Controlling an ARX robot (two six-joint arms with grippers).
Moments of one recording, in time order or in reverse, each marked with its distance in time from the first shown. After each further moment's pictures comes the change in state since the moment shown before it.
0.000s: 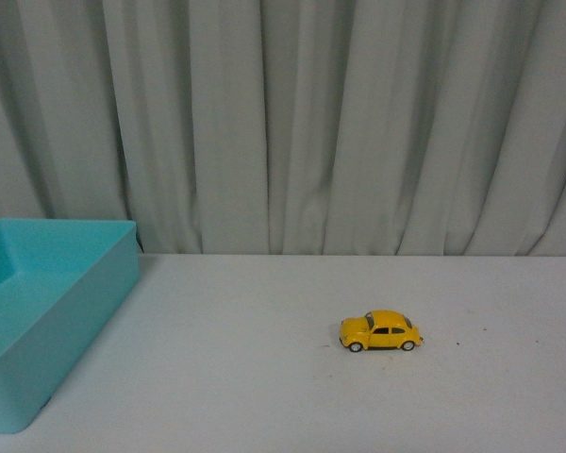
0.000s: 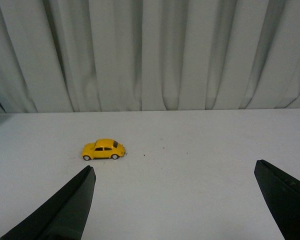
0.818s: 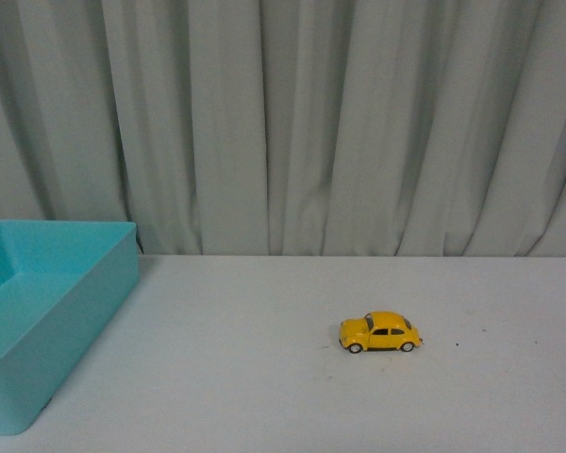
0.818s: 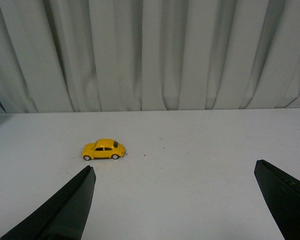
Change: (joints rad) left arm 0.000 0.000 0.000 -0.002 0.000 0.000; right arm 0.000 0.000 0.000 -0.003 0.000 0.000
